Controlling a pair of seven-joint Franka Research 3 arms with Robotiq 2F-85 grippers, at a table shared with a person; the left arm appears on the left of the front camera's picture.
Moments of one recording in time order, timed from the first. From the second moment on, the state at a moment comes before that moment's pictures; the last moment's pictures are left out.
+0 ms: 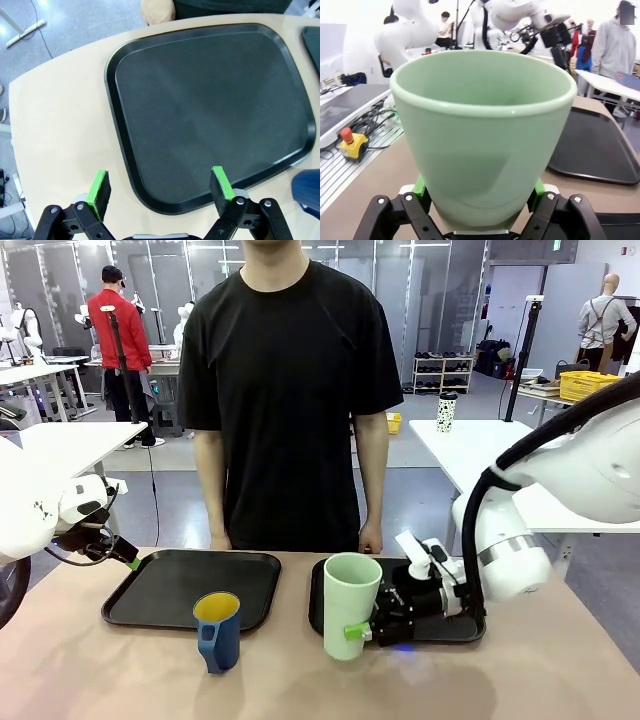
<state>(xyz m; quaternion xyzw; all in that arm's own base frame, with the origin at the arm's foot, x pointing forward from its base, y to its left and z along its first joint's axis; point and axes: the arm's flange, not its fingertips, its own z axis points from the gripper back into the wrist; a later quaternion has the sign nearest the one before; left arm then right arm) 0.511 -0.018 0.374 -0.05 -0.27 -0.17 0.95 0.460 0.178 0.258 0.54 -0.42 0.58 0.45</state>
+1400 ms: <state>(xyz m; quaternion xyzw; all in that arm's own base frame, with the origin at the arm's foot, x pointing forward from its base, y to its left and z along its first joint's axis) 0.511 -0.018 0.374 -0.05 -0.27 -0.17 0.95 0.433 0.157 0.311 0.49 -0.43 0.58 0.48</state>
